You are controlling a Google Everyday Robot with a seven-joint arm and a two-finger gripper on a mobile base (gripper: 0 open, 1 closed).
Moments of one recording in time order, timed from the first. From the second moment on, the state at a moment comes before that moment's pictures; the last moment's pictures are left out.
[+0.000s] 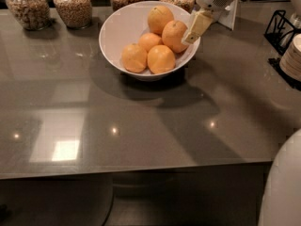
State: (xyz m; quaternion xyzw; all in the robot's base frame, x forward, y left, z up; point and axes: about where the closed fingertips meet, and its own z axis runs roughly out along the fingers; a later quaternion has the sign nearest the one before) arm 0.698 -0.122 0.980 -0.68 0.65 -0.02 0.34
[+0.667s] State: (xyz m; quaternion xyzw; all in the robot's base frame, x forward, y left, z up) arm 0.714 -0.117 0.948 -0.67 0.67 0.01 0.32
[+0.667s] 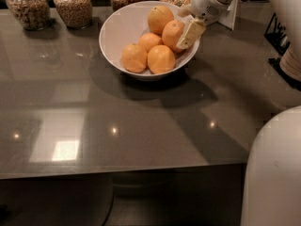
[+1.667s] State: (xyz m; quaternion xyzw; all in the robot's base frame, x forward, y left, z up) arm 0.730 -0.108 0.918 -0.68 0.68 0.03 0.29
